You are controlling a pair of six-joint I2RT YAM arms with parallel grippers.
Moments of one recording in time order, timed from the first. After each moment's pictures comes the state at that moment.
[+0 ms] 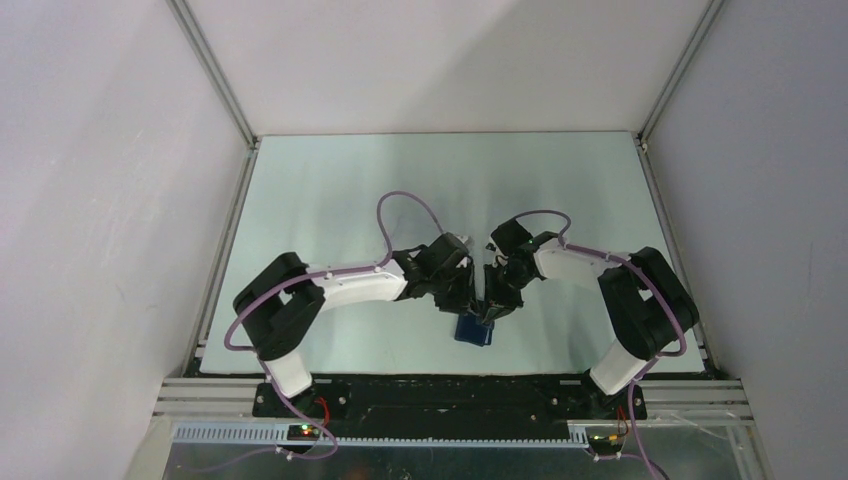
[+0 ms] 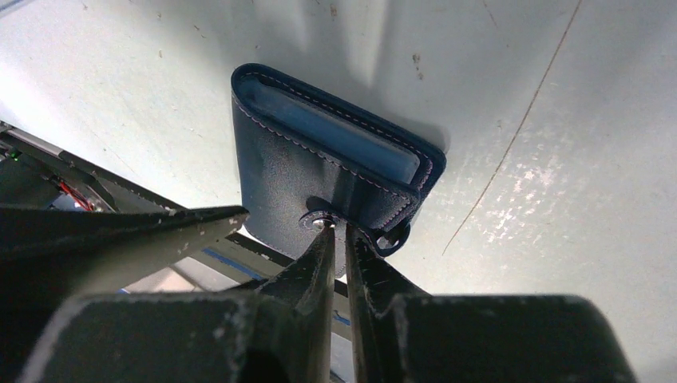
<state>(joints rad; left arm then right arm) -0.95 1.73 1.04 -0.26 0.20 -0.84 0.57 1.65 0.89 -0.60 -0.42 0.57</state>
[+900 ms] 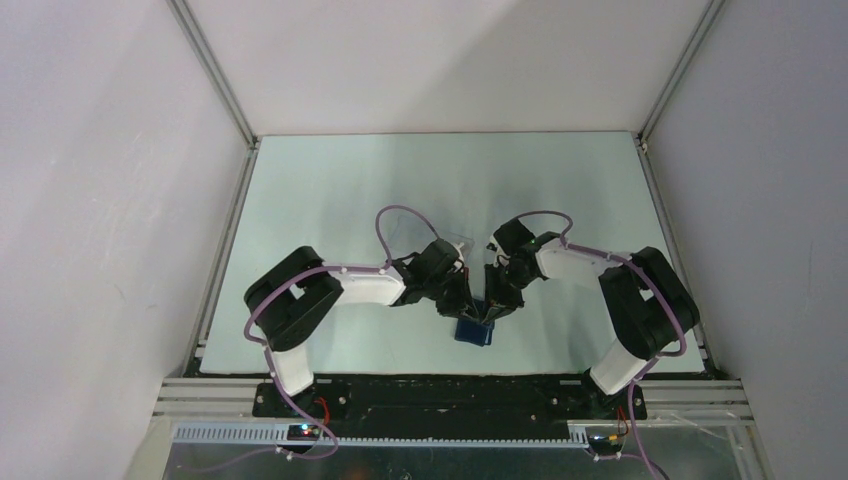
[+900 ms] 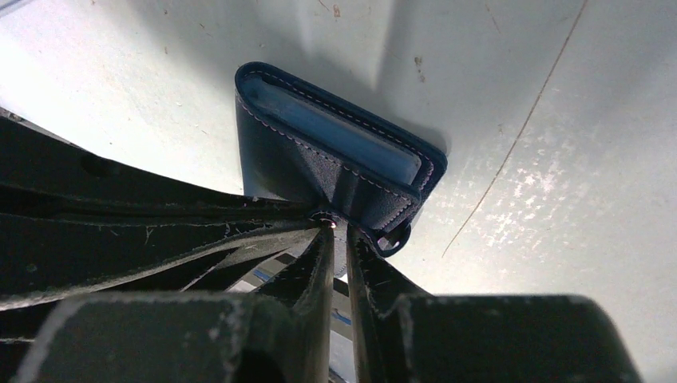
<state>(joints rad) -0.90 1.80 0.90 0.04 0.38 -0.90 0.55 1.65 0.89 -0.59 -0.45 0.55</state>
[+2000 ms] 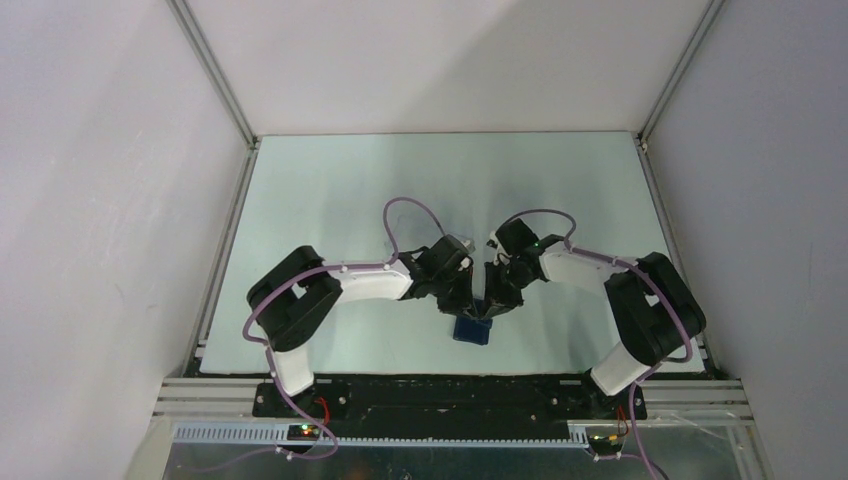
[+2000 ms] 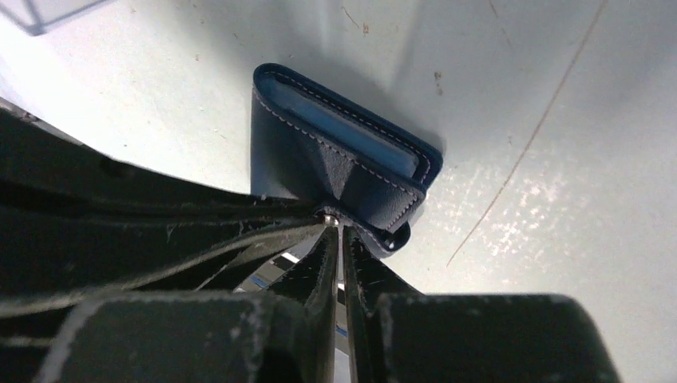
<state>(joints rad) -0.92 1.80 1.00 -0.15 0.30 -0.84 0.54 1.59 0.86 -0.53 -0.46 0.54</state>
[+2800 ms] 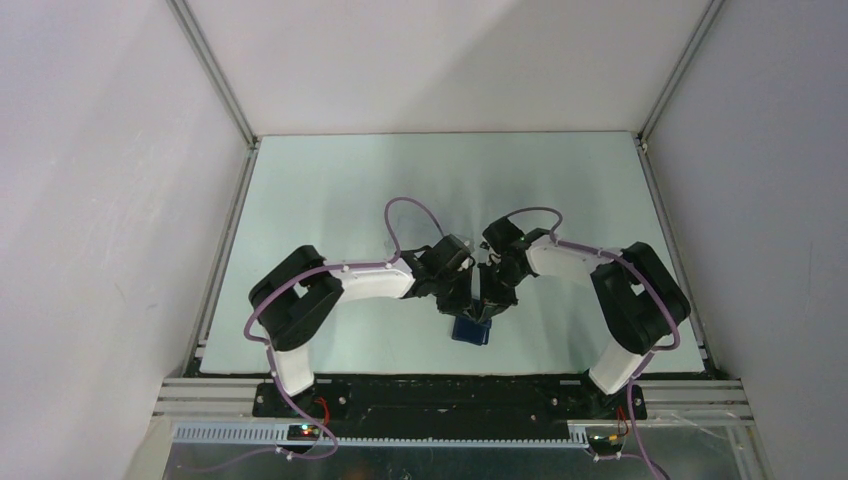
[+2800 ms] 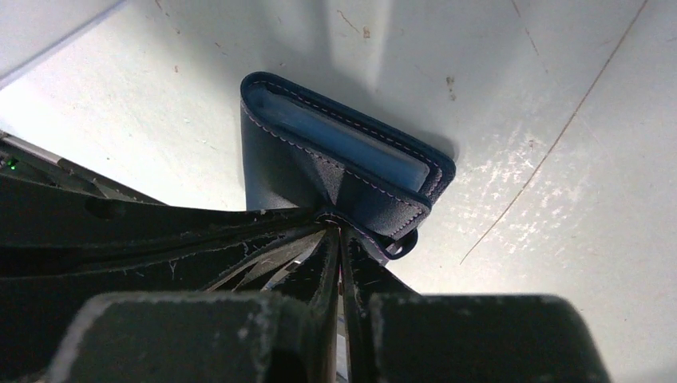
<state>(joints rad) -0.93 1.82 1.04 -0.21 0.27 -0.85 0.60 1.71 0.93 -0.60 -0.41 0.59</state>
